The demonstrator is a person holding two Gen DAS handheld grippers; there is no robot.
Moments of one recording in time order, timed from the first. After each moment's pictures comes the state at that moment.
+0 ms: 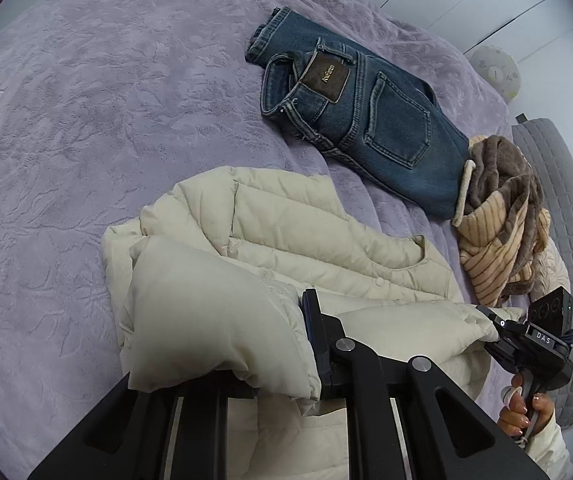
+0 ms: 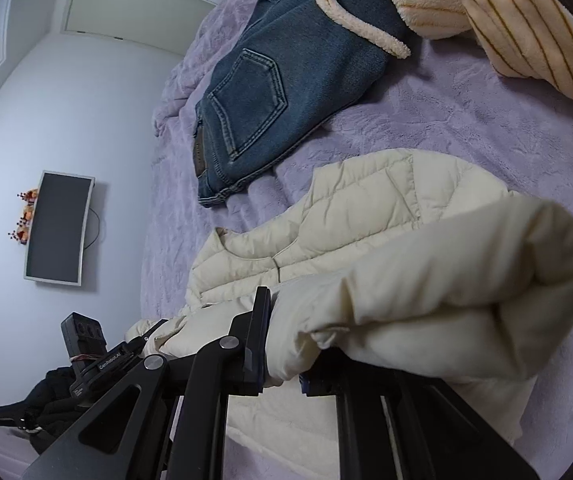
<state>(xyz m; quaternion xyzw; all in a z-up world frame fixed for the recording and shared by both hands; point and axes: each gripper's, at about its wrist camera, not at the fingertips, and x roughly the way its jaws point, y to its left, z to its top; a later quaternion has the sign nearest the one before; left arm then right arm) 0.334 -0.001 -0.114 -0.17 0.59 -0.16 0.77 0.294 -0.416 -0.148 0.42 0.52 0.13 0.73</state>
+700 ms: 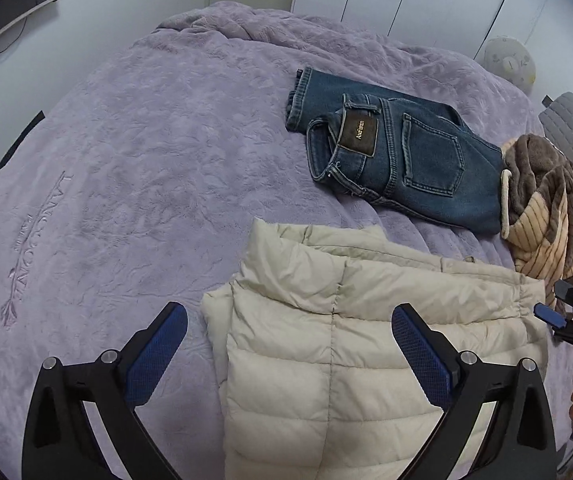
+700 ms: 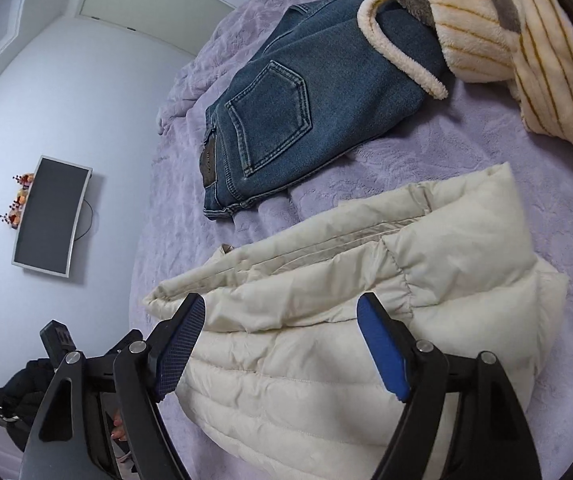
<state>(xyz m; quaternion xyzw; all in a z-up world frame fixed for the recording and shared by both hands) 0.319 0.018 -0.064 -0.05 0.51 -0.09 0.85 0.309 -0.406 -0.118 0.37 0.50 0.13 0.77</state>
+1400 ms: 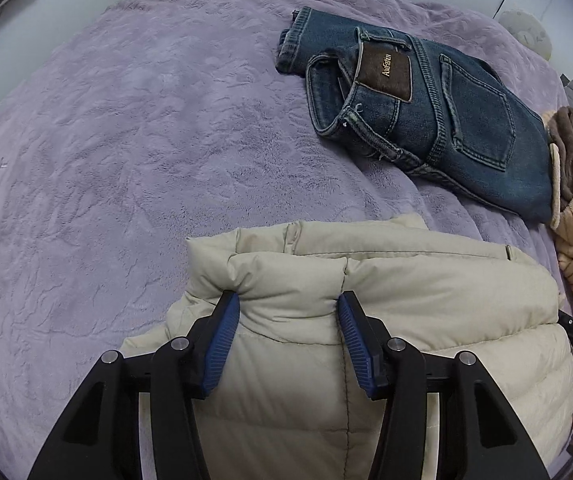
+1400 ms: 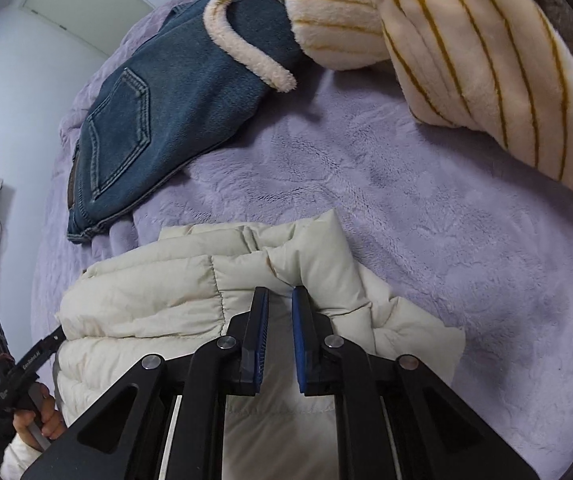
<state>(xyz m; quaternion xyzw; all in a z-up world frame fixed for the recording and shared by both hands) 0.384 -0.020 -0.171 -0.03 0.56 -0.09 0.82 0.319 -0.459 -0.200 0.31 0.55 -0.02 0.78</state>
